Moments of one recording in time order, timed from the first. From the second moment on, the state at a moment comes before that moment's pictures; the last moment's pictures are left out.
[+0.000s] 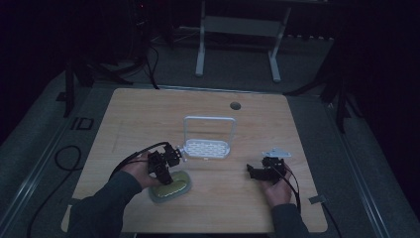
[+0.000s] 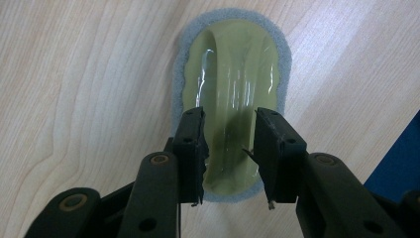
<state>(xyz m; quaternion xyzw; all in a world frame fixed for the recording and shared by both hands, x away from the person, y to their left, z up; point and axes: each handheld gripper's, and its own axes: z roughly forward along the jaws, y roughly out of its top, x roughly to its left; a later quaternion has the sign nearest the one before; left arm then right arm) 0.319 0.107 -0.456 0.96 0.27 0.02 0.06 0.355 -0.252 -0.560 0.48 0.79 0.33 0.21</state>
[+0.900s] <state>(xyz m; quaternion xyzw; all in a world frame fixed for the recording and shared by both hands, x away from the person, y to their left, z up) 0.326 0.090 -0.473 0.97 0.23 0.01 0.01 0.355 -0.252 -0.560 0.48 0.79 0.33 0.21</state>
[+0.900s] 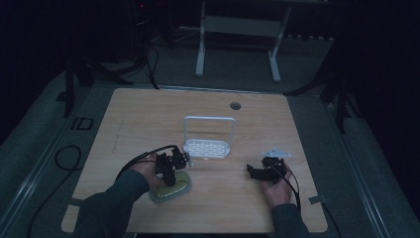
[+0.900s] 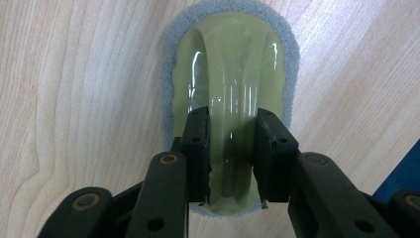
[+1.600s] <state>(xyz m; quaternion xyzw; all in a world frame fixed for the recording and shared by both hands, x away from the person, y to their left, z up) 0.326 0.086 -0.463 0.98 0.19 0.04 0.02 0.355 -0.252 -0.560 0.48 0.78 0.33 0.21</state>
